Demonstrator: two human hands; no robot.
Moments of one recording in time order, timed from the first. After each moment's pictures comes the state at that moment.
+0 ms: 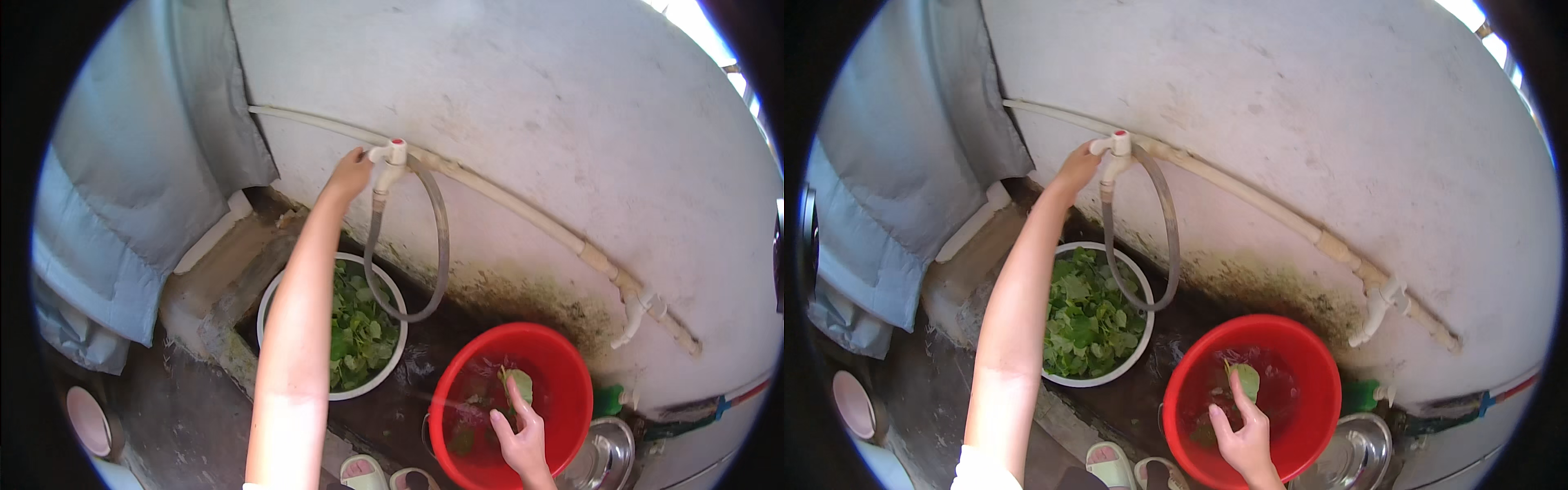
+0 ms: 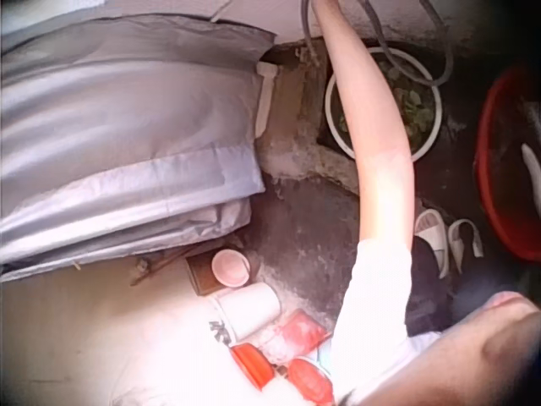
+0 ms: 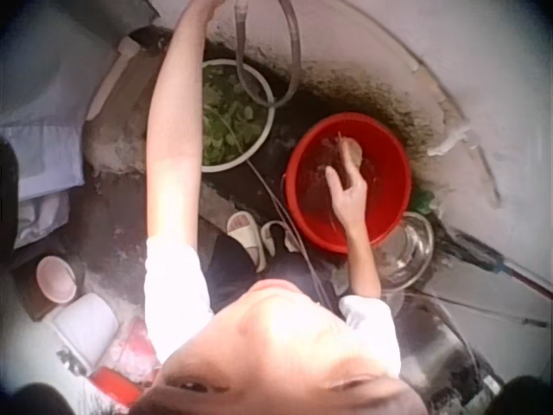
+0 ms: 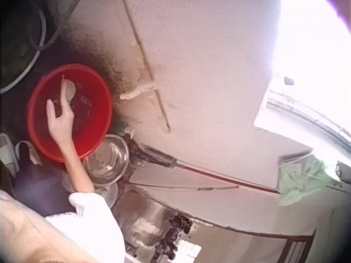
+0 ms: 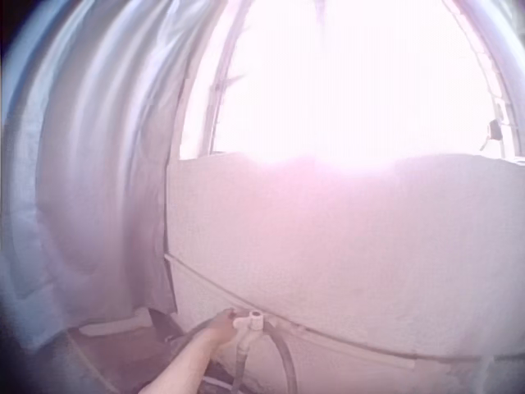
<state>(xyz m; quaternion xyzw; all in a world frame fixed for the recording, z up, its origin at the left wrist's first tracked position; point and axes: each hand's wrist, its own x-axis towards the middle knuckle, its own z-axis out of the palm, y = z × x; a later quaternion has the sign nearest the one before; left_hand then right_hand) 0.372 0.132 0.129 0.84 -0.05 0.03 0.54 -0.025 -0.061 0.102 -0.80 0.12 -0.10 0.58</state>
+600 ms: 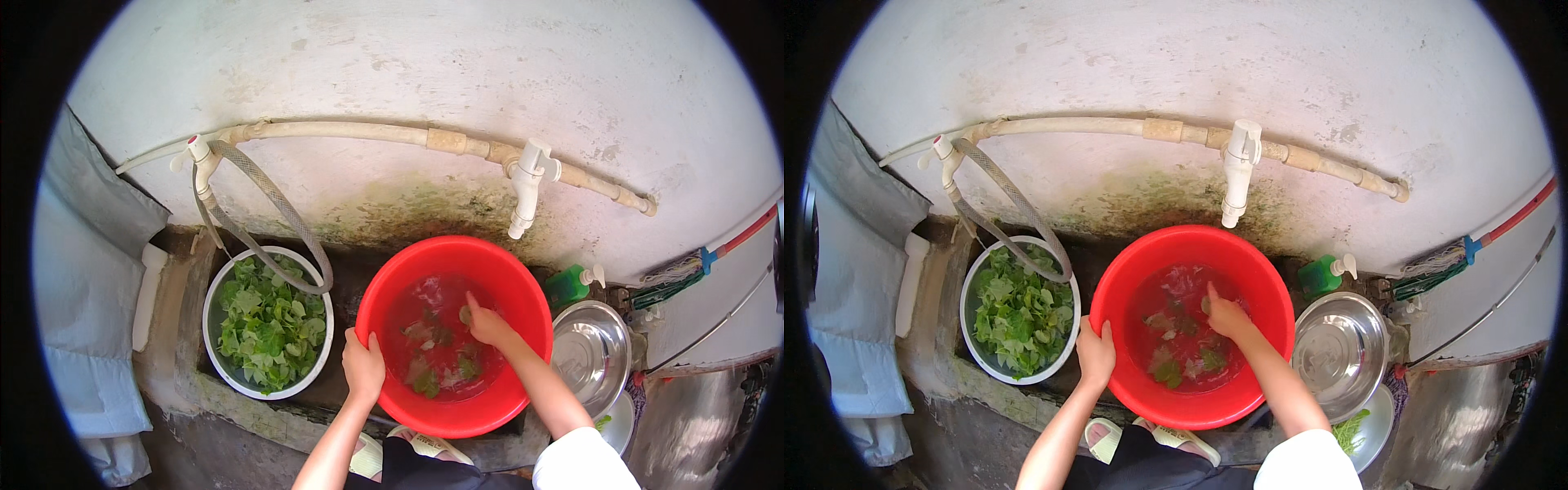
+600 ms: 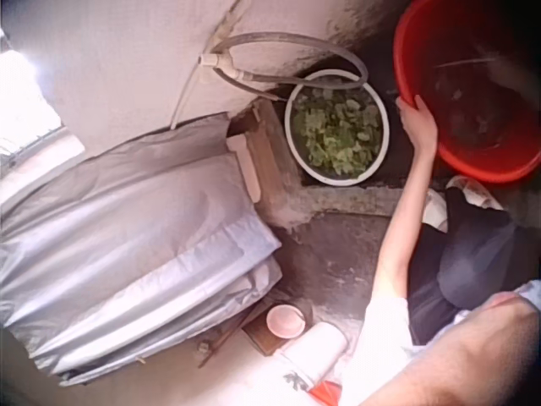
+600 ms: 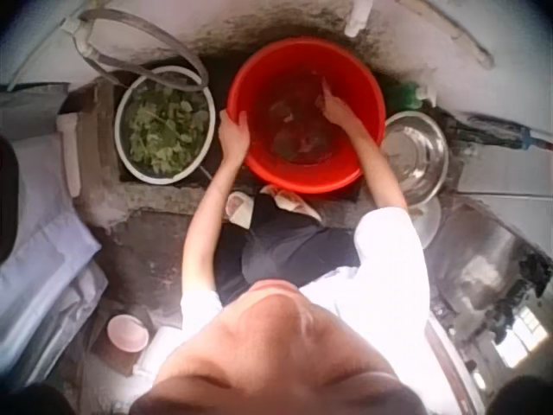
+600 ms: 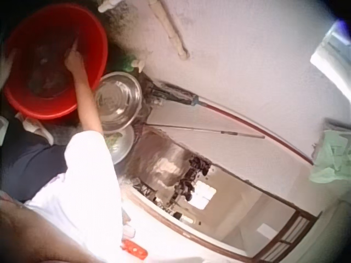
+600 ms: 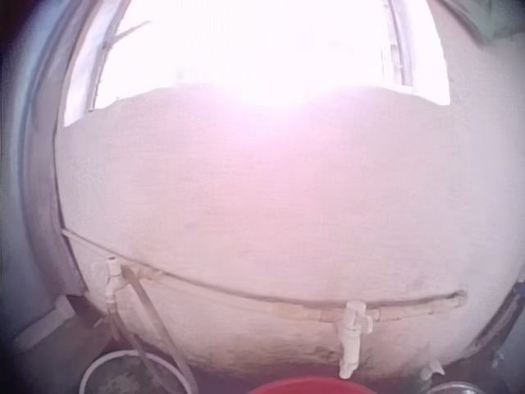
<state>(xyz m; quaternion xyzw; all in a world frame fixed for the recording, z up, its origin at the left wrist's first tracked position) 0.043 0.027 -0.022 0.89 -0.05 -0.11 0.45 -0.045 -0.225 -0.101 -0.92 0.23 0.16 0.29</state>
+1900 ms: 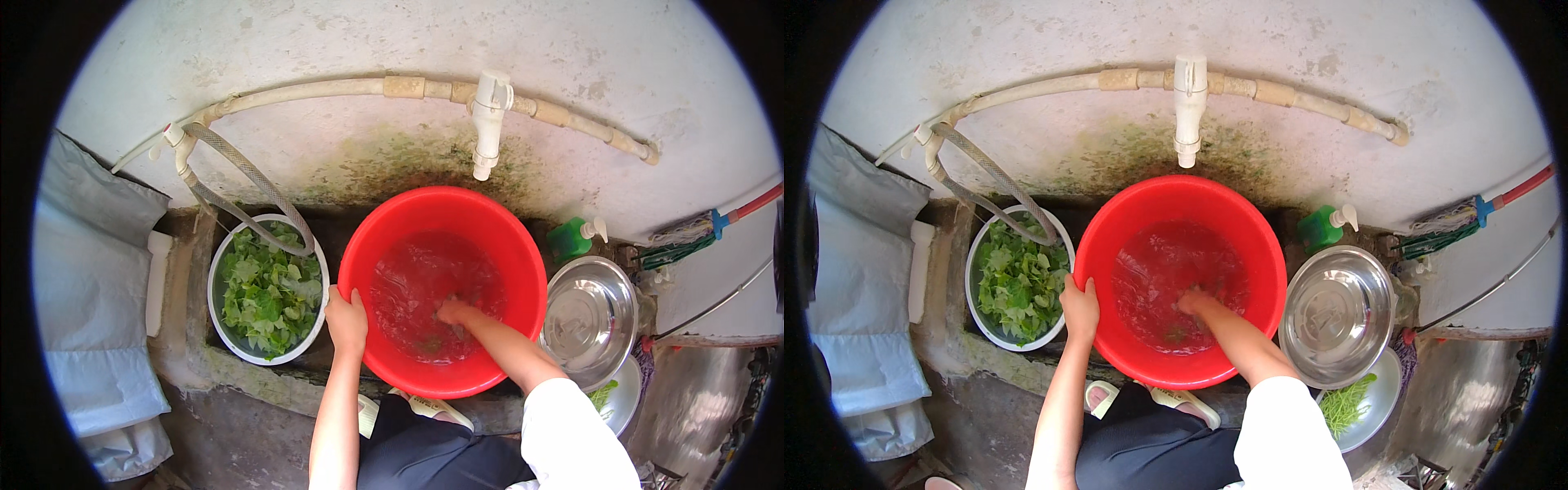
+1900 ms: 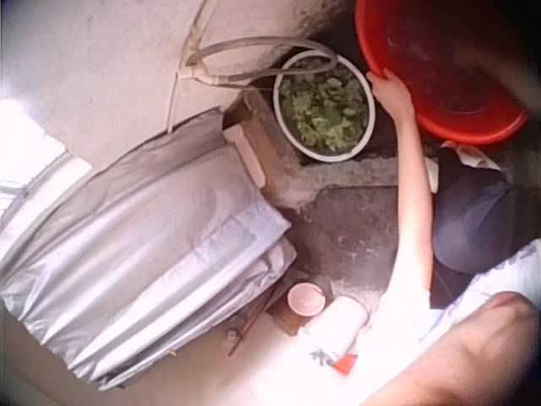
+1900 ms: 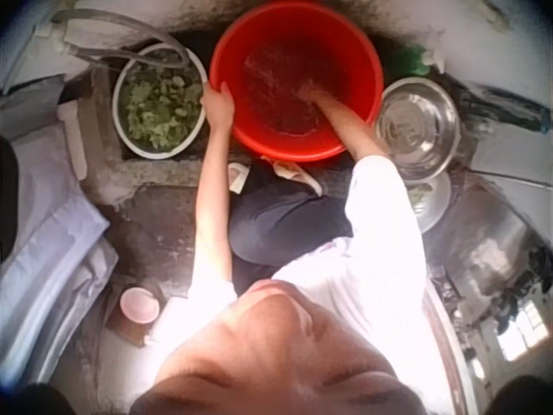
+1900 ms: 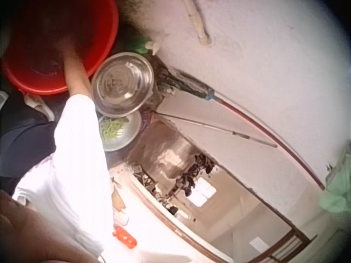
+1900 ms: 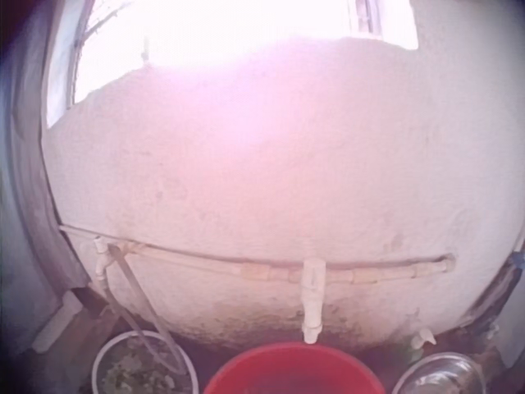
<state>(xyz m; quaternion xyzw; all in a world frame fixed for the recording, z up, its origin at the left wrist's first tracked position) 0.045 0.015 -0.024 0.91 -0.02 -0.08 0.40 -0.052 -0.173 -0.199 -0.85 0.19 0.44 0.22</state>
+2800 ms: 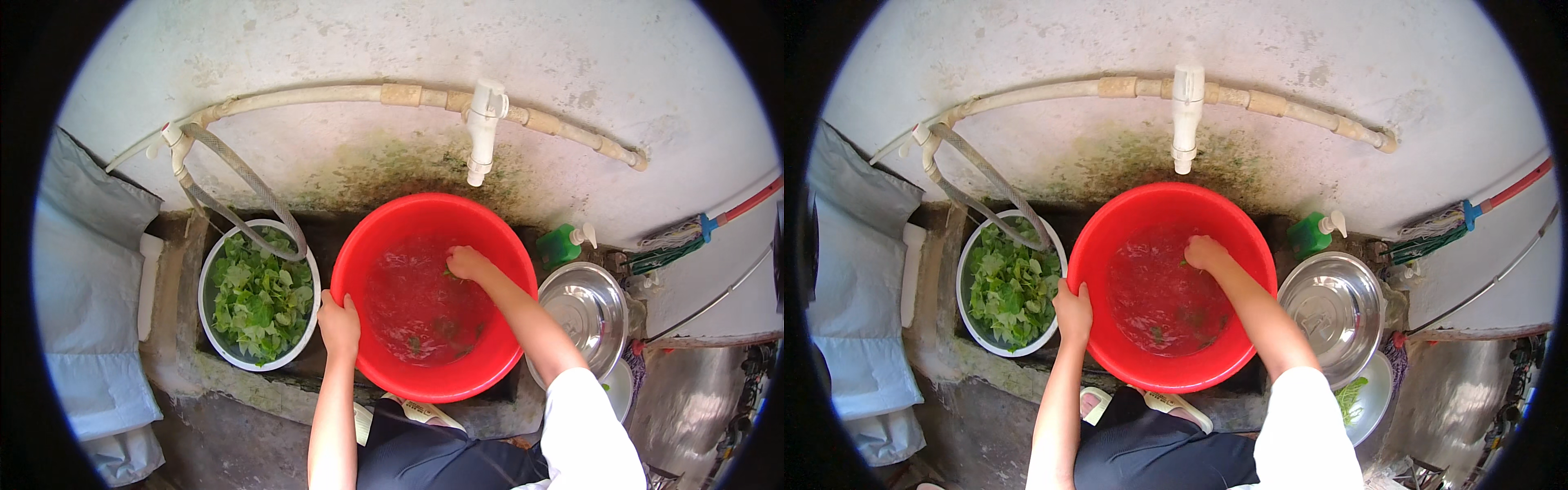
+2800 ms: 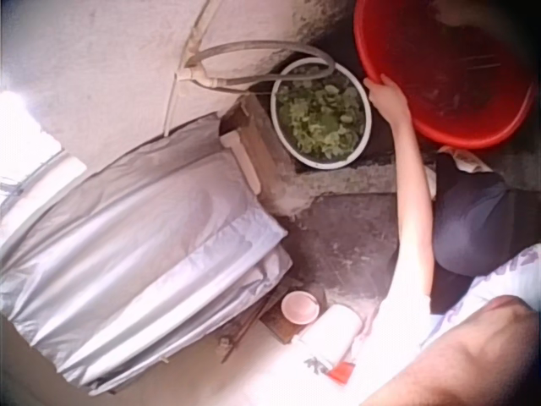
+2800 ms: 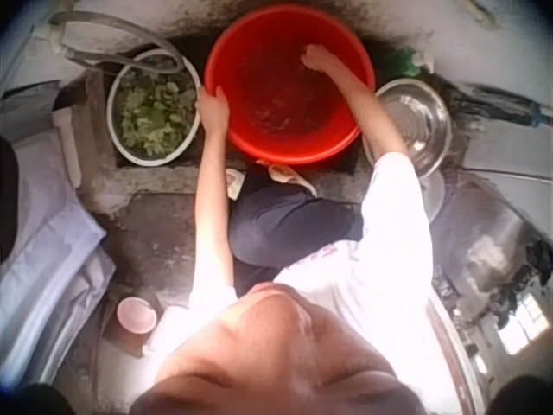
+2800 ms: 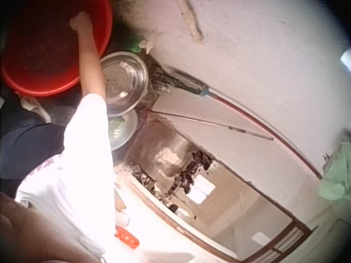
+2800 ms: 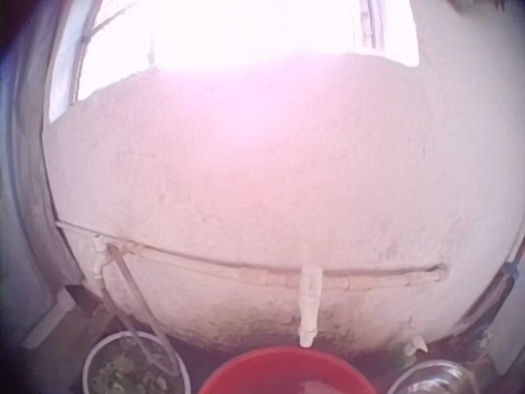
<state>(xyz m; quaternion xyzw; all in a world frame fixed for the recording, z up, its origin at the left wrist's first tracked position) 0.047 0.020 -0.031 0.92 -0.03 -0.07 0.39 0.004 -0.256 -0.110 -0.91 0.24 0.27 0.22</state>
